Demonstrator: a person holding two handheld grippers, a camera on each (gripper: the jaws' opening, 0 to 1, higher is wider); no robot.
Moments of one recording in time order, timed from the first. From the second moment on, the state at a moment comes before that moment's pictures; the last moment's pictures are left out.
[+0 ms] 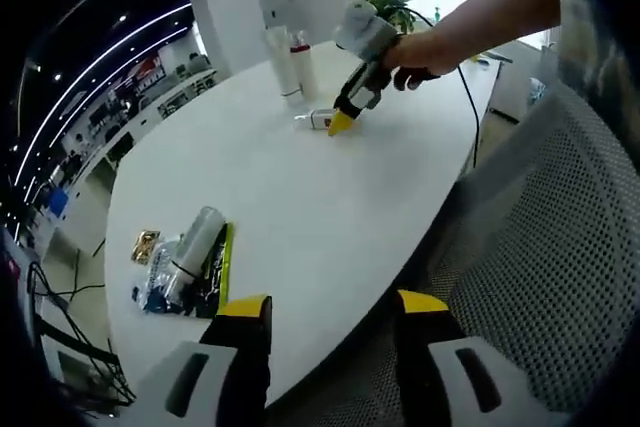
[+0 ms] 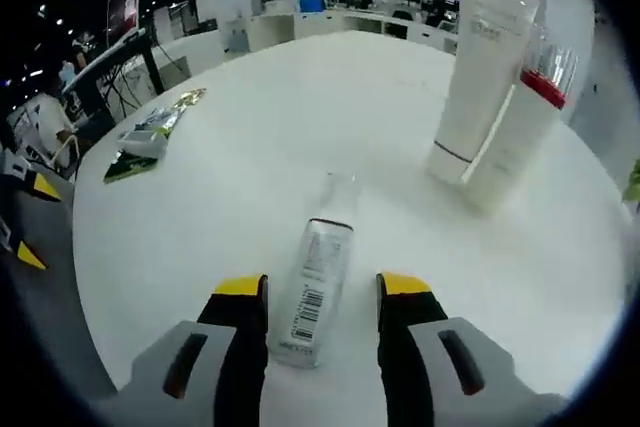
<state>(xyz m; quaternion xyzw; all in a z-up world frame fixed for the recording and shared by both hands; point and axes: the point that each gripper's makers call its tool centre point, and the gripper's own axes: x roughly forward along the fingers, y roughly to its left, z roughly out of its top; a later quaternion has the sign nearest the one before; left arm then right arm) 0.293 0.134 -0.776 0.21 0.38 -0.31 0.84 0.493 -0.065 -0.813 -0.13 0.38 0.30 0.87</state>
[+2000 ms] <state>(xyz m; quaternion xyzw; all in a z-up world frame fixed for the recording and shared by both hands) 0.352 0.134 -0.663 -0.49 0.23 -0.29 0.79 0.349 0.108 -0.667 0.33 0.28 0.49 0.76</state>
